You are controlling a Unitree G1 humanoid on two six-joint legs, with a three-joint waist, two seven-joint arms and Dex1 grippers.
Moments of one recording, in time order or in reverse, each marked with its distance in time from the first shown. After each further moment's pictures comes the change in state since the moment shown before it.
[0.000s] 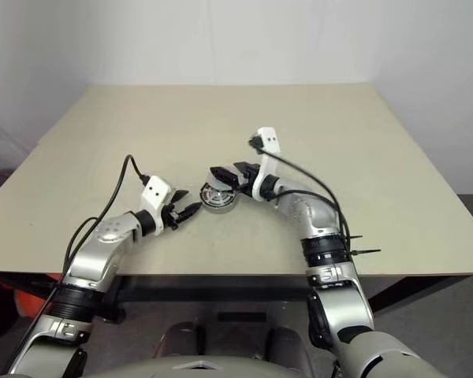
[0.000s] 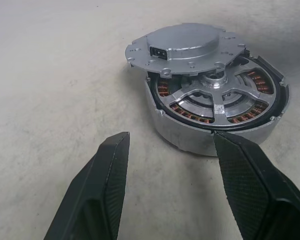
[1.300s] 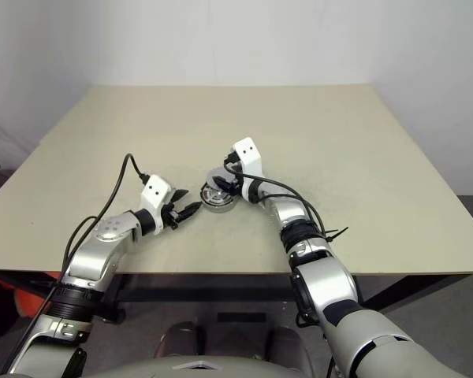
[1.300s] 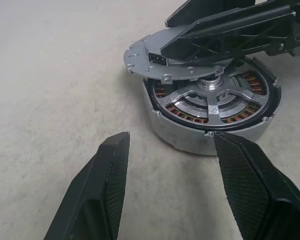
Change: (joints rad) left arm -0.001 0.005 0.001 -0.022 -0.001 0.028 0.001; right arm -0.190 0.072 0.030 0.596 -0.275 -0.495 0.008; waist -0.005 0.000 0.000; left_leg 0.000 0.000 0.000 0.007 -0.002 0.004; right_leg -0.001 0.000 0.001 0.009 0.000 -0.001
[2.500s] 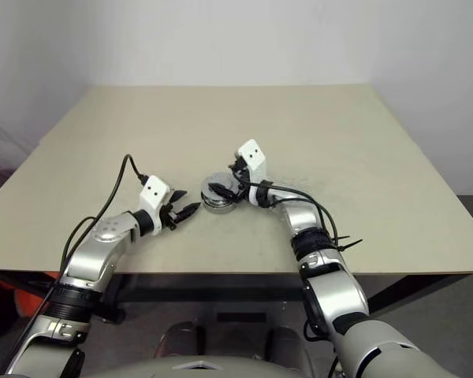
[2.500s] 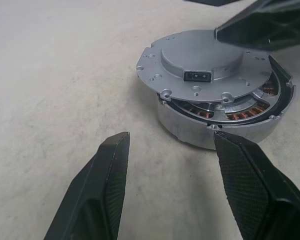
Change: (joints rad) left arm 0.004 0.011 0.001 0.004 0.001 -0.001 -0.002; right arm 0.103 -0.046 0.018 -0.189 0.005 -0.040 0.220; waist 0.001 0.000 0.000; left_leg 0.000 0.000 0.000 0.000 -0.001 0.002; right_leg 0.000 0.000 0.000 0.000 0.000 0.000
